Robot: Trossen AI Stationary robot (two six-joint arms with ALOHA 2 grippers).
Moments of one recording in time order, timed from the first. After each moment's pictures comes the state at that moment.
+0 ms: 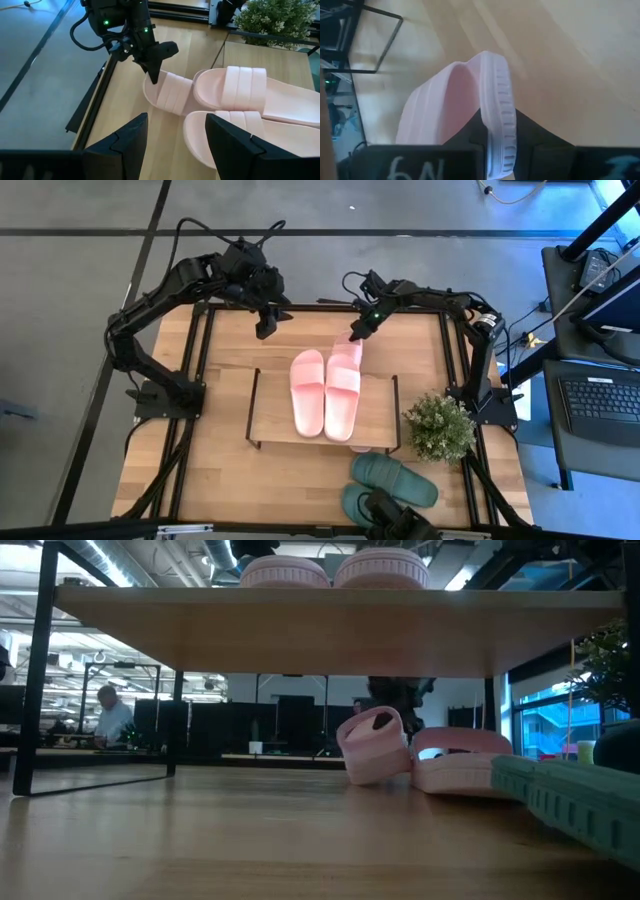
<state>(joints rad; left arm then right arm) 0.48 1.46 1.84 -1.12 0.19 0.19 -0.76 1.94 1.34 -0.66 -0.71 0.03</state>
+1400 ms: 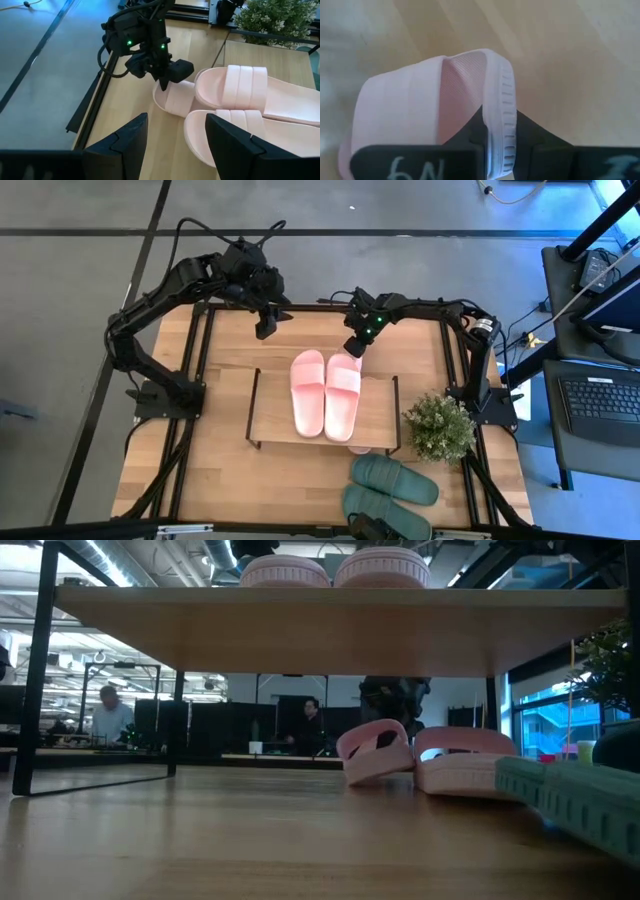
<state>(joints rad) 0.48 1.46 1.84 -1.12 0.19 0.19 -0.62 1.94 1.30 -0.66 -0.42 0.04</state>
